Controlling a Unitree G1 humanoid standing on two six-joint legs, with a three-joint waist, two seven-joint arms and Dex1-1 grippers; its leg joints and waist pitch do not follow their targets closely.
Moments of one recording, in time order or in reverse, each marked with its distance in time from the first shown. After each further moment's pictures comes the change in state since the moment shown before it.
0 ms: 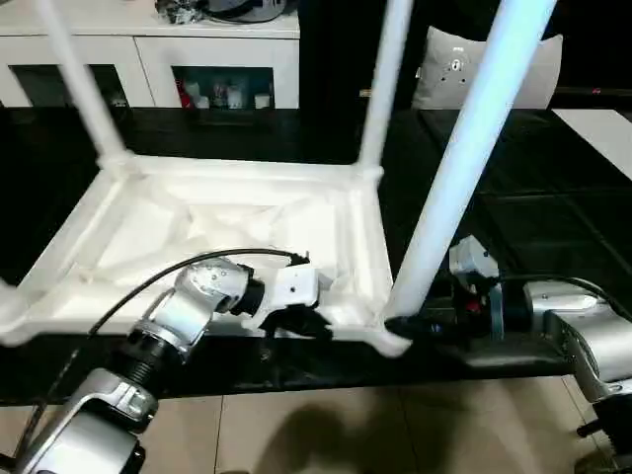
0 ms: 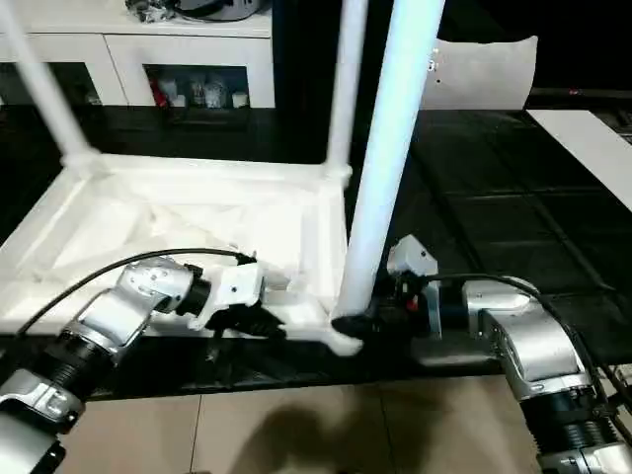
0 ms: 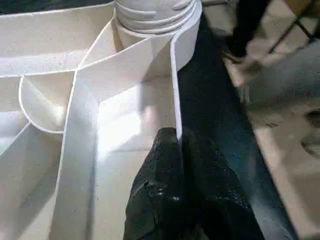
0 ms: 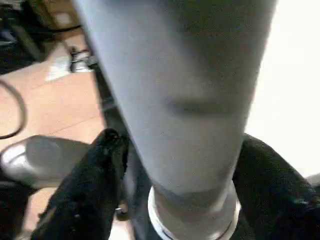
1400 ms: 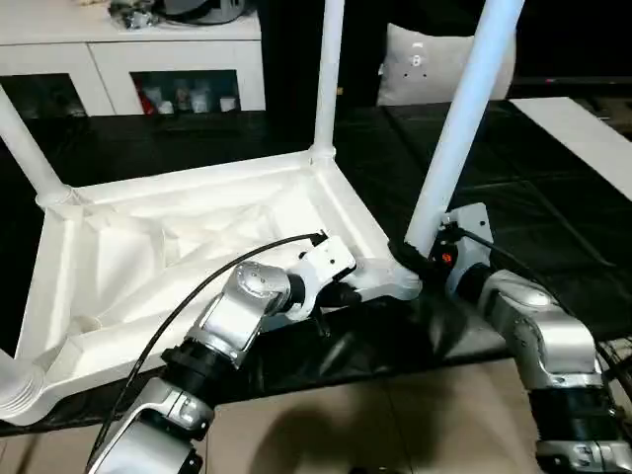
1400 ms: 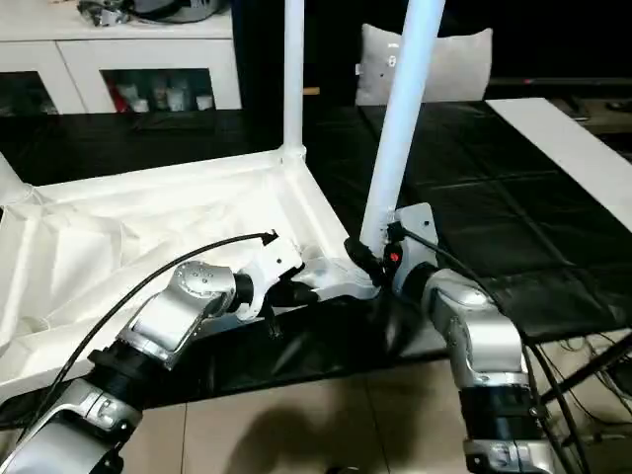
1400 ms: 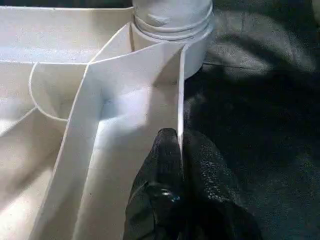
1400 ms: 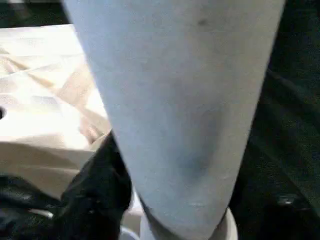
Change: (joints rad) left arm 0.021 -0.257 0.097 -0.071 0.043 0.404 0.490; right arm -0.032 0.327 -0.203 0.012 -0.096 0.130 -0.715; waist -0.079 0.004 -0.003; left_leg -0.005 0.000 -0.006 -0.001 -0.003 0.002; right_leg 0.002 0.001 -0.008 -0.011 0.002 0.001
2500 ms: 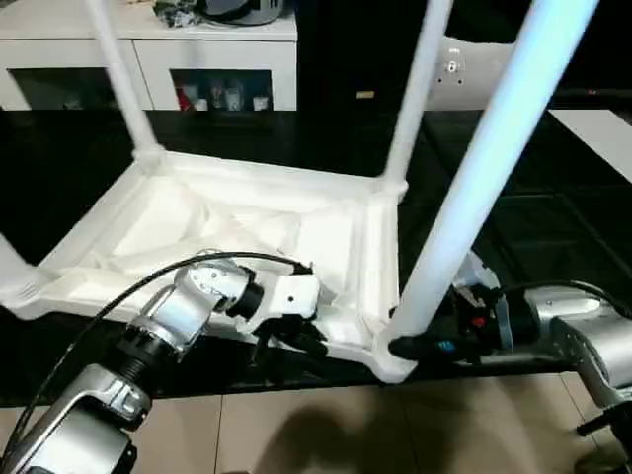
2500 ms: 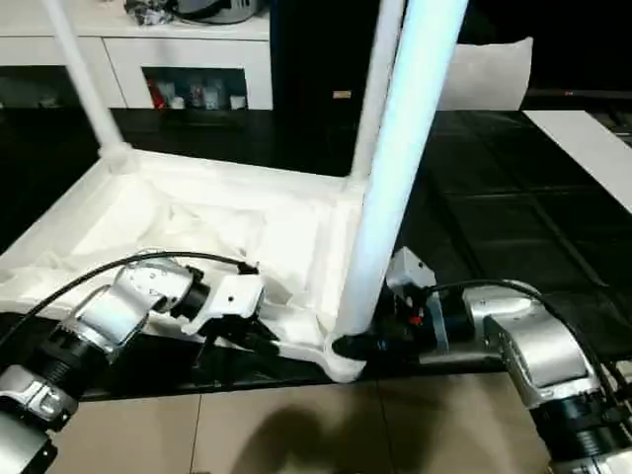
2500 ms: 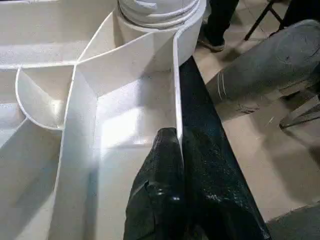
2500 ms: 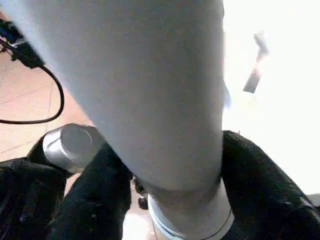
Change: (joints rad) left arm -0.029 0.276 -0.126 0.038 -0.050 -0.375 -0.539; right arm 0.053 -0.370 0.225 -0.076 0.127 -0.061 0.749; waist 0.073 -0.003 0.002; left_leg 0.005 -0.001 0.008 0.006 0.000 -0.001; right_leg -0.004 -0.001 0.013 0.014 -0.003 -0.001
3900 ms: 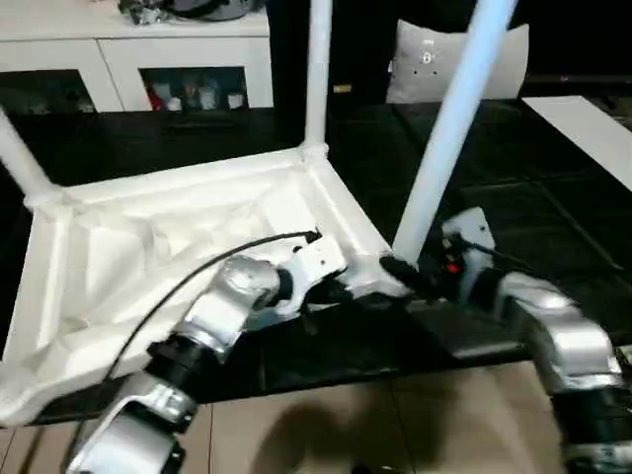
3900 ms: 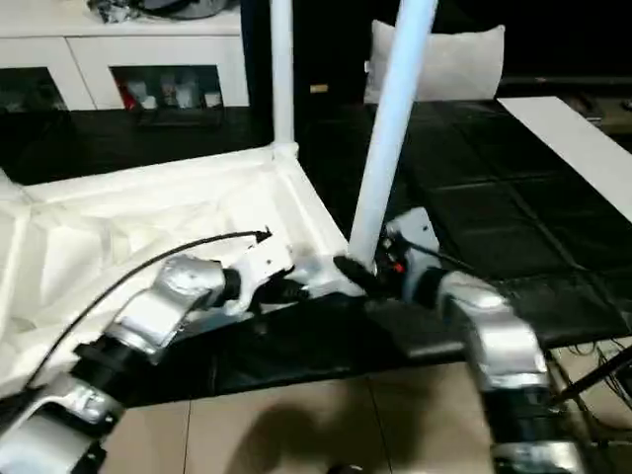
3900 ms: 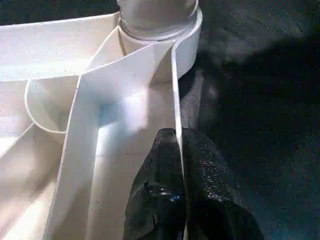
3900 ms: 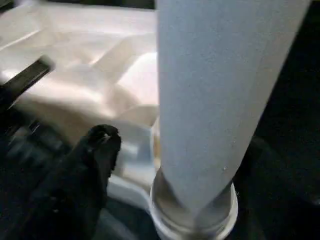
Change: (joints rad) left arm 0.004 -0.185 0.108 0.014 0.049 0.241 0.455; right arm -0.045 0.241 -0.146 0.116 -0.126 -0.064 -0.539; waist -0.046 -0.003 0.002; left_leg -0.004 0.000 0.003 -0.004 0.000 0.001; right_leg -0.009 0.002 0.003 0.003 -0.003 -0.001
